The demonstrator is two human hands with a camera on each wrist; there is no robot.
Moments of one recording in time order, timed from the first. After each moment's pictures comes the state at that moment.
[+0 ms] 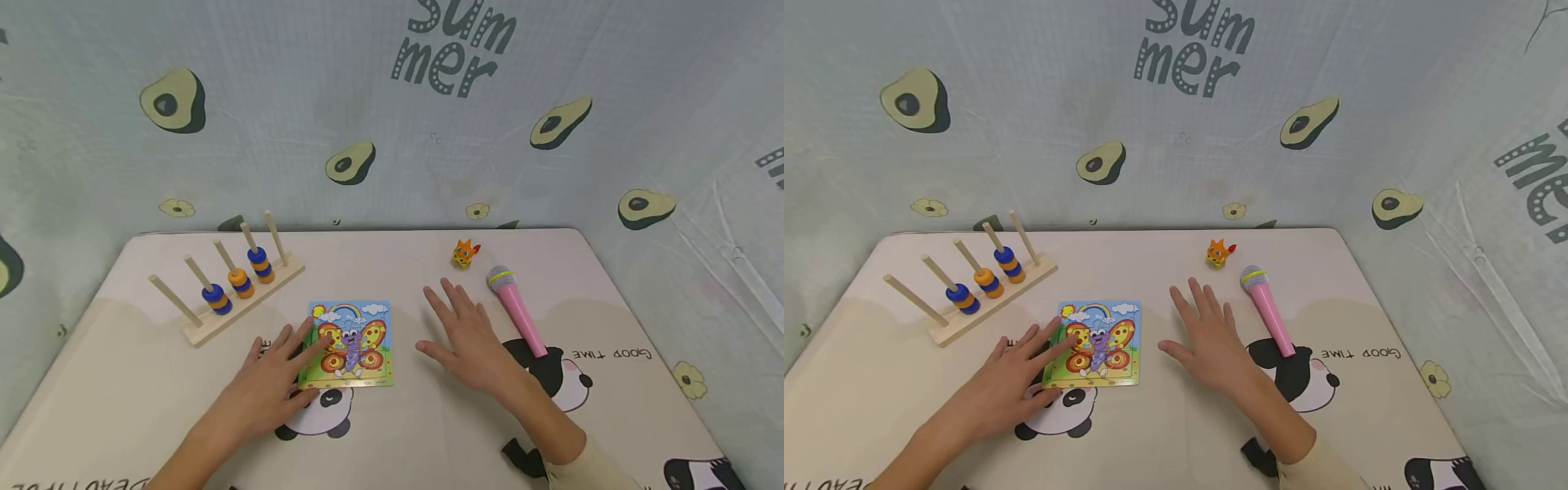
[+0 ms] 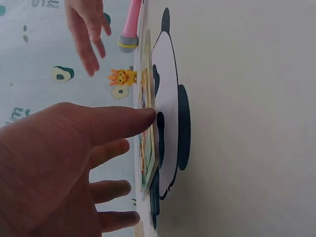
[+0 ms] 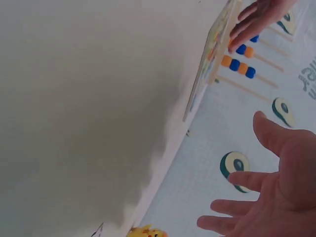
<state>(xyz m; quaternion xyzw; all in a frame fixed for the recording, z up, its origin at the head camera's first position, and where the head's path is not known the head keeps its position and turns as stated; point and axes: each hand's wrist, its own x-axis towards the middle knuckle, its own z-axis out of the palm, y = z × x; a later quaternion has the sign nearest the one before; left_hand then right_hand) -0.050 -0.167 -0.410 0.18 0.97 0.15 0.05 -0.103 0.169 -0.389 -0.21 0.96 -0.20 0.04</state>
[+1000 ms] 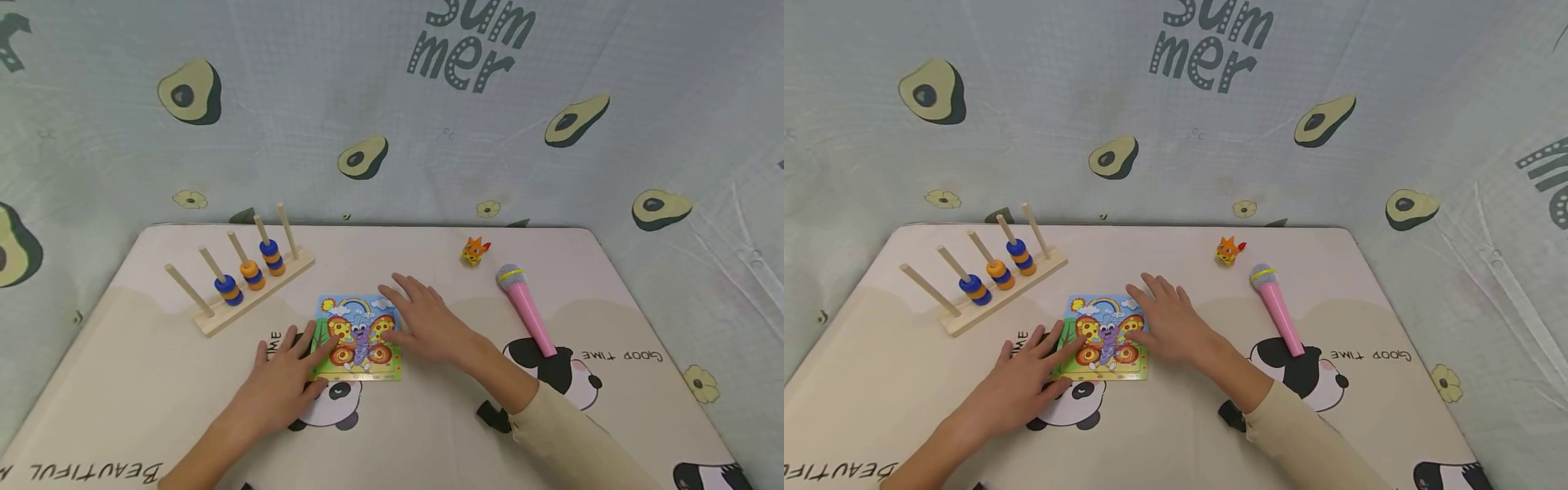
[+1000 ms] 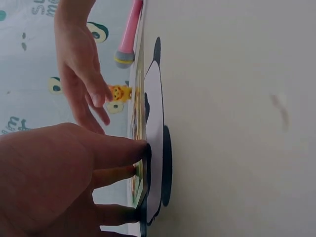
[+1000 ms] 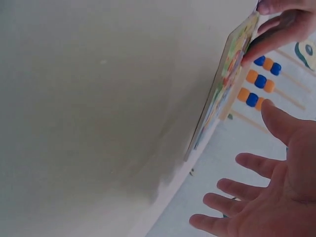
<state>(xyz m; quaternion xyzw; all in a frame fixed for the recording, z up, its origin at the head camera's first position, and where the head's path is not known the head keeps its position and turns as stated) -0.042 -0.158 -0.412 0.14 0.97 0.15 0.10 -0.138 0.107 -0.389 -0.32 0.93 -0.17 0.10</state>
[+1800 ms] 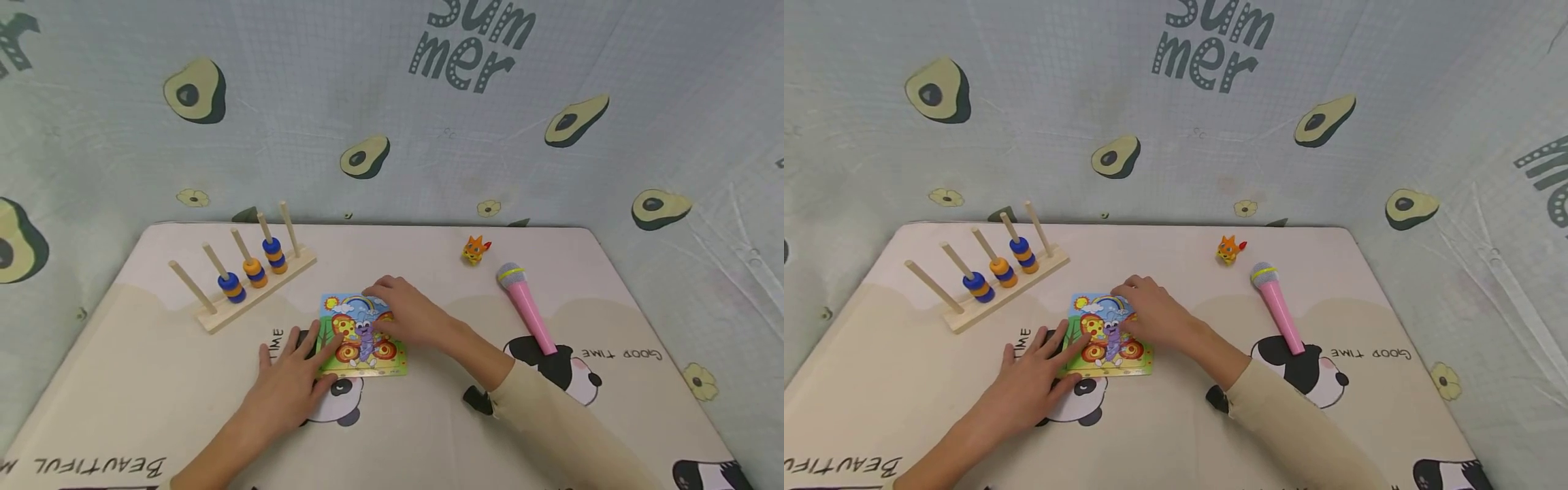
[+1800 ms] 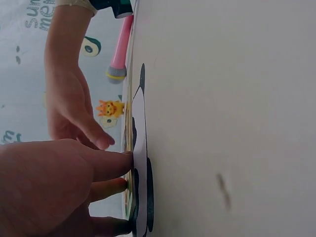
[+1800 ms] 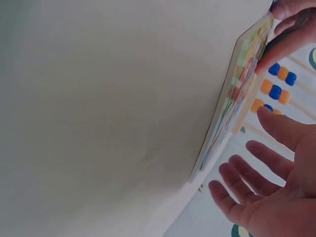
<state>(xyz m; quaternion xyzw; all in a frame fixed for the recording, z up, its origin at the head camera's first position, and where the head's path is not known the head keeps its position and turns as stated) -0.034 -0.148 -0.416 0.12 0.98 0.14 0.07 -0.156 0.077 -0.394 -0.33 0.91 -0.21 0.13</state>
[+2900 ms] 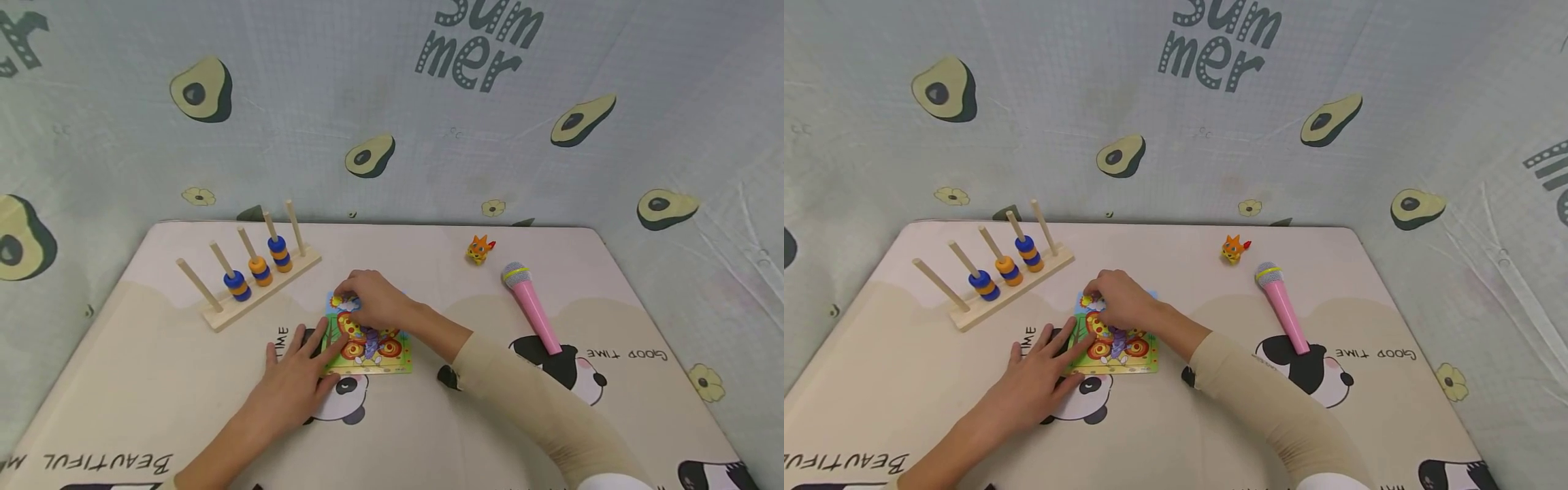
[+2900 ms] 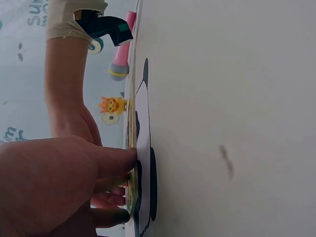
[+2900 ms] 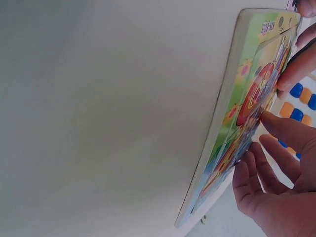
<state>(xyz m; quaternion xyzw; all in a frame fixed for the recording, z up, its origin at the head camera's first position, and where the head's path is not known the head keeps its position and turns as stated) -0.034 -0.152 -0.419 0.14 0.98 0.15 0.07 -0.184 0.017 -0.404 -0.35 0.90 -0.20 0.15</state>
